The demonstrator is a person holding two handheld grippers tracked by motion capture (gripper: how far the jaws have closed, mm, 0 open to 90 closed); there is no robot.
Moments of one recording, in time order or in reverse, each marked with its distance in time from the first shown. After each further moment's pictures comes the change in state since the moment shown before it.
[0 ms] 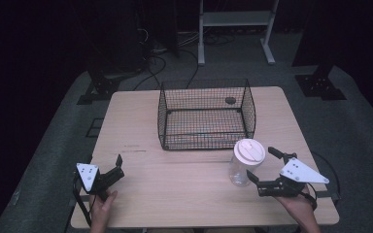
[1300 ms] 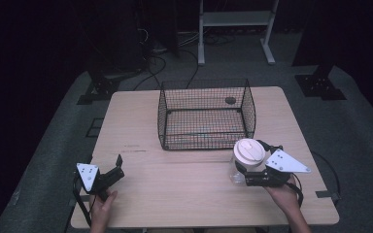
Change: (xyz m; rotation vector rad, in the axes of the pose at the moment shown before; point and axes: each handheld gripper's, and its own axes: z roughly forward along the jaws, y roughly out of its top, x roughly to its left) left arm 0.000 0.000 0.000 0.001 0.001 0.001; right arm 0.003 0.005 0.036 -0.001 -0.007 -0.014
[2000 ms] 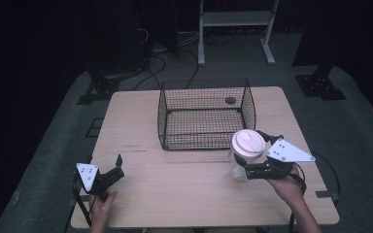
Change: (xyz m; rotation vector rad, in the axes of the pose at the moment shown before) left arm 0.000 0.000 0.000 -0.001 -0.002 -0.004; right arm -0.005 0.044 -0.001 -0.009 0.044 -0.030
